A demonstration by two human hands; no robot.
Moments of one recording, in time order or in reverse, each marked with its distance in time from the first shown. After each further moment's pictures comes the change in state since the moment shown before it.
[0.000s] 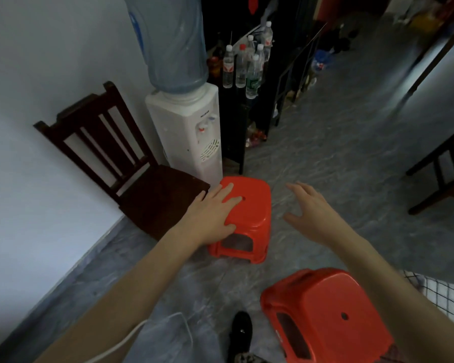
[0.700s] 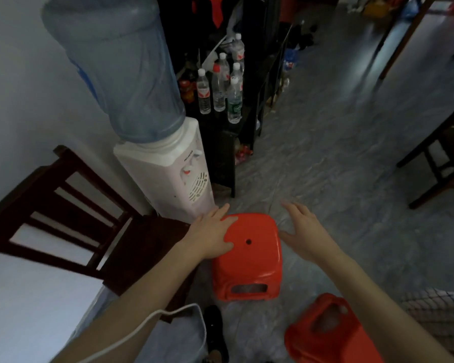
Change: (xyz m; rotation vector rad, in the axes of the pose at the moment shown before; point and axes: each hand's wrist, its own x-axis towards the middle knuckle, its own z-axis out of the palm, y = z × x) left_hand 0.203 -0.135 -0.028 0.054 -0.187 0.138; right_hand 0.193 -0.014 0.020 0.106 0.048 0.206
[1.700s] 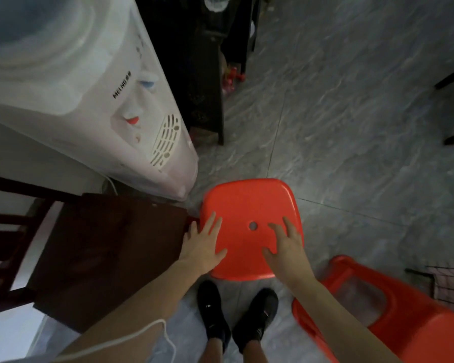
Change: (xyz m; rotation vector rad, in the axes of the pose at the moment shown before) left_hand 0.214 -0.107 0.284 -0.198 -0.292 -0.172; right_hand 0.159 0.117 0.279 0.092 -0.100 0.350
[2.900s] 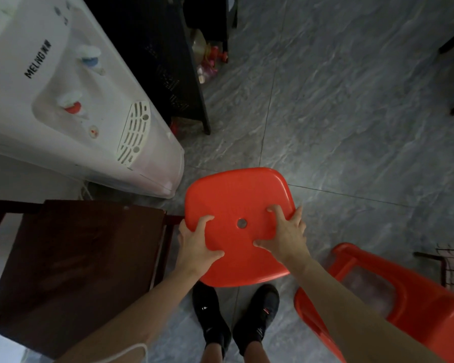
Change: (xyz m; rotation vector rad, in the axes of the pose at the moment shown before) left_hand 0.037 0.029 0.040 -0.584 0.251 -0.164; right_hand 0.072 0.064 0.033 0.063 -0.036 0.209
